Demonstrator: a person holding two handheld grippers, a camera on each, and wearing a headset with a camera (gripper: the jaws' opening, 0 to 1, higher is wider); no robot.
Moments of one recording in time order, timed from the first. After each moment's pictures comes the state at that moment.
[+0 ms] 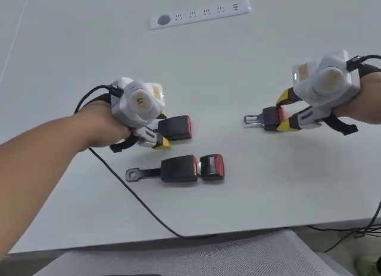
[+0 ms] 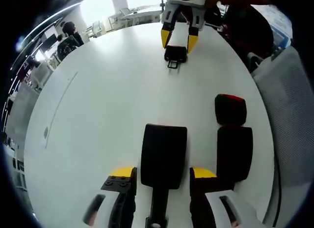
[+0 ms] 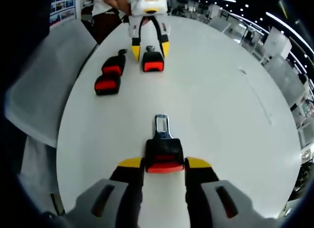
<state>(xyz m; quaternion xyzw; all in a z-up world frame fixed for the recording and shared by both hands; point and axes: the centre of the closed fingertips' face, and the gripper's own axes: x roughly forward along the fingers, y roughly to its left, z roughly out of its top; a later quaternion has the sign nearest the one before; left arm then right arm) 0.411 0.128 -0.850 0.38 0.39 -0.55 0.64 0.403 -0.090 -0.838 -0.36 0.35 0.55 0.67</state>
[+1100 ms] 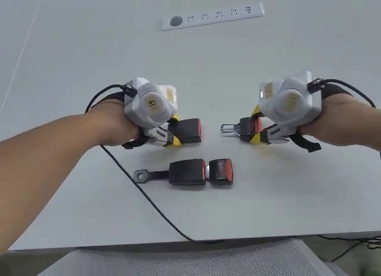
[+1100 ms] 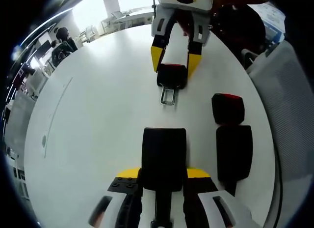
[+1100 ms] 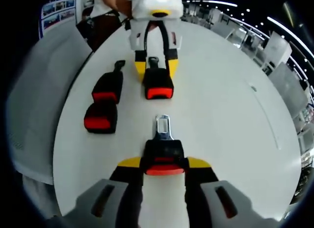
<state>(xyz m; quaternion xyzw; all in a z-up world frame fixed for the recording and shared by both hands) 0.412 0.123 -0.851 0.39 0.37 -0.57 0.62 0.399 -0.001 -0.843 -0.36 0.32 0.55 0.68</state>
